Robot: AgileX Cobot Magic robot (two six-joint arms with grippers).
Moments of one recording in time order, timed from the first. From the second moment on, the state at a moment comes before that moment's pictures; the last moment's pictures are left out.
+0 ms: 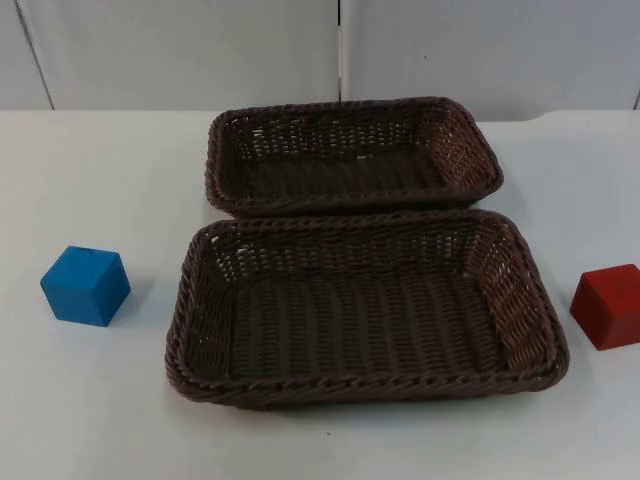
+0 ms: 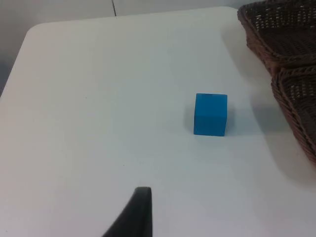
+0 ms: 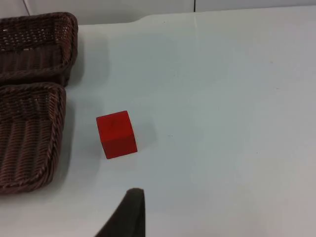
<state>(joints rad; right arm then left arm) 0.05 0.00 -0.52 -0.08 1.08 0.08 -0.01 0.00 -0.50 -0.04 1.08 0.07</state>
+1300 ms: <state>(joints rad) 0.05 0.00 -0.52 -0.08 1.08 0.04 -0.01 0.00 -0.50 -0.04 1.08 0.07</state>
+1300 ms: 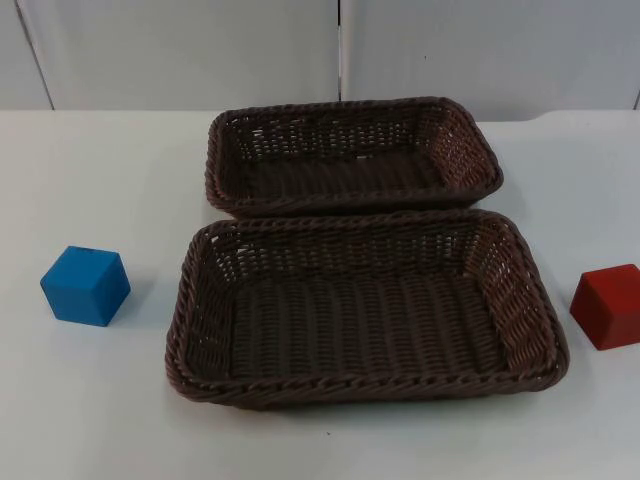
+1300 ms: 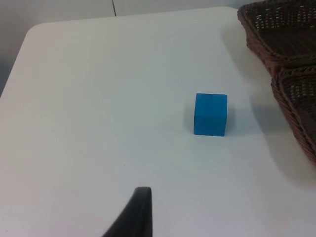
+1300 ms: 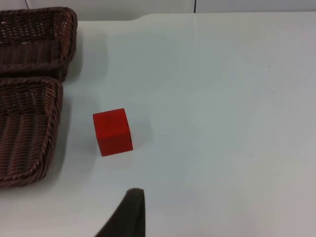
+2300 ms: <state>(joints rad) 0.05 0.00 -0.52 -0.08 1.08 0.04 -0.01 0.18 -0.55 -0.05 1.00 0.07</state>
